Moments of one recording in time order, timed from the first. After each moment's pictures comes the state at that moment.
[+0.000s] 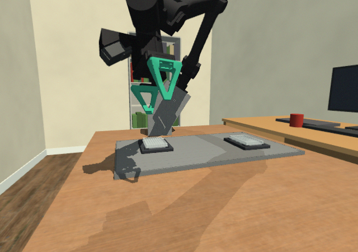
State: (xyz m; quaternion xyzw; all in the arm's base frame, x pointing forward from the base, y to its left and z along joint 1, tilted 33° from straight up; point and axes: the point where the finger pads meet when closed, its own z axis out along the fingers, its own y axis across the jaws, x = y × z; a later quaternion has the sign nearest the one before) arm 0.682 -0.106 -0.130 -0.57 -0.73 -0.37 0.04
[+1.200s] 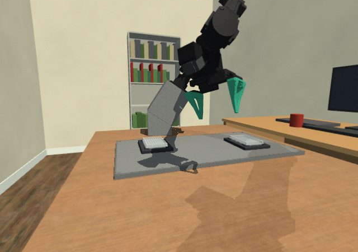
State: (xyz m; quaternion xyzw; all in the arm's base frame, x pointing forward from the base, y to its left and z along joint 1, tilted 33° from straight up) arm 0.648 0.033 -0.069 -0.42 -0.84 -0.34 0.02
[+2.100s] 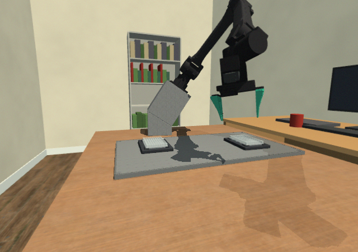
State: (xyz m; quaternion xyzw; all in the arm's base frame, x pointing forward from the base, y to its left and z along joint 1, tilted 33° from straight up) arm 0.592 0.117 -0.034 -0.30 -0.90 -0.33 0.01
